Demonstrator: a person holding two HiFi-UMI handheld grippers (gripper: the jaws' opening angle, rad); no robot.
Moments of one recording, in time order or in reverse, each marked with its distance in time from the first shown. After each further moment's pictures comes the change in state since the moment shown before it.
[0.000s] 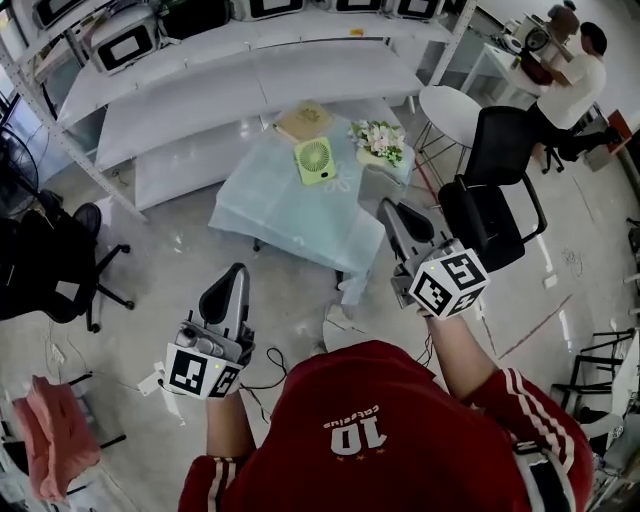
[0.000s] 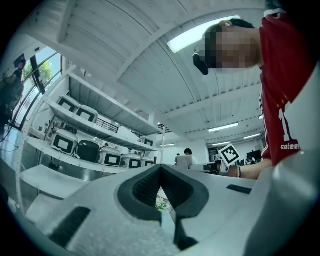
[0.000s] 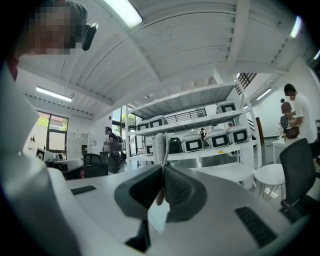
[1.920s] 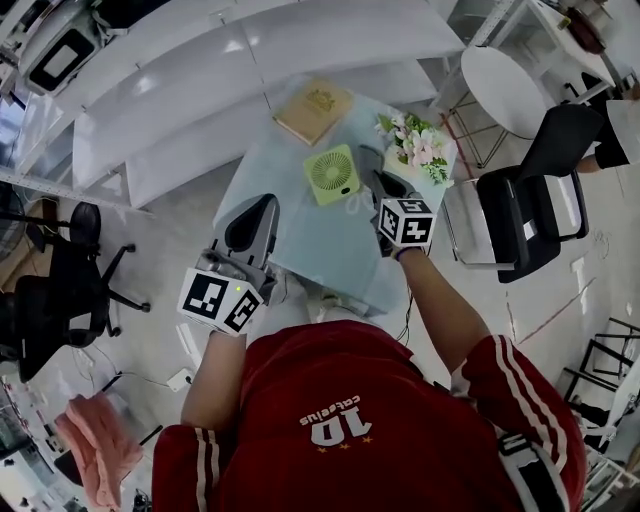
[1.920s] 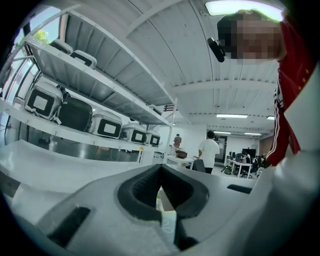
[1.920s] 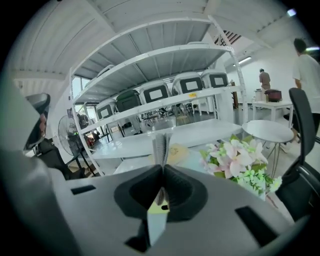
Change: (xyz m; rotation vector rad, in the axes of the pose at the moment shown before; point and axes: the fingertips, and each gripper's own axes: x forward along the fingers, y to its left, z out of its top) left arm 0.308 0.192 -0.164 -0.130 0.274 -0.064; right arm 0.297 -0.262 -0.265 0.193 0.413 -0.272
